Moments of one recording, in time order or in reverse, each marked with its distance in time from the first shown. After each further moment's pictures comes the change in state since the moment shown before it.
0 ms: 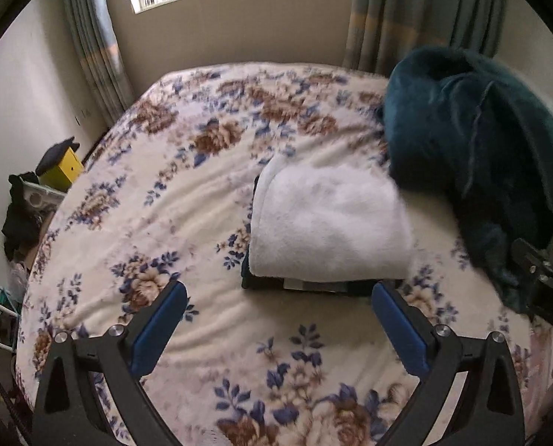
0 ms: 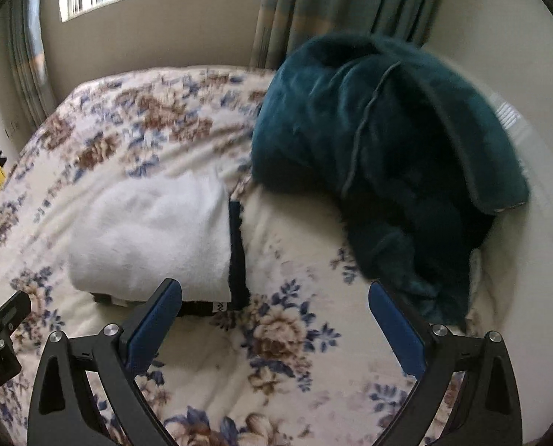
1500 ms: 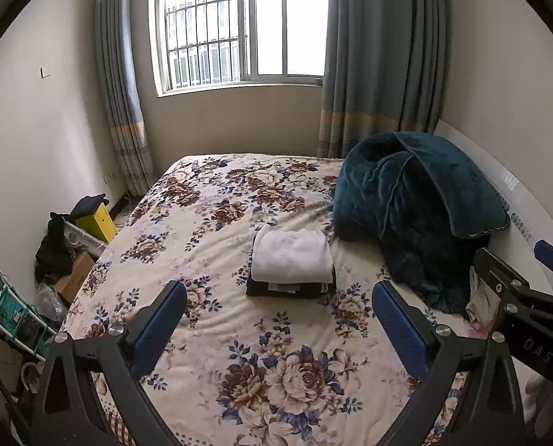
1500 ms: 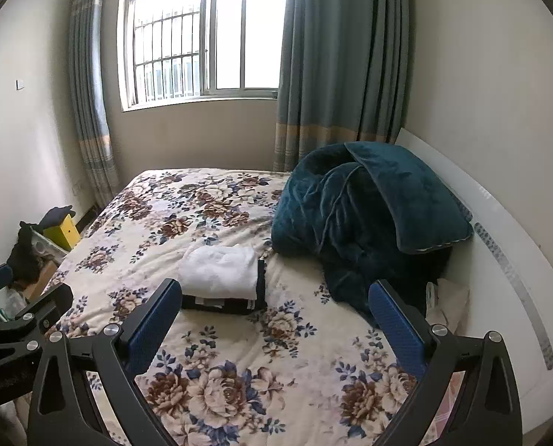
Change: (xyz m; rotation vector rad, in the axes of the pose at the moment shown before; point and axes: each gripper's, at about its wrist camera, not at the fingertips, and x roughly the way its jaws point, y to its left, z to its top) left arm -0.344 -0.023 -0.090 0.014 -0.292 -0.010; right arm -0.465 -0.129 -0.101 0.009 -0.323 0.160
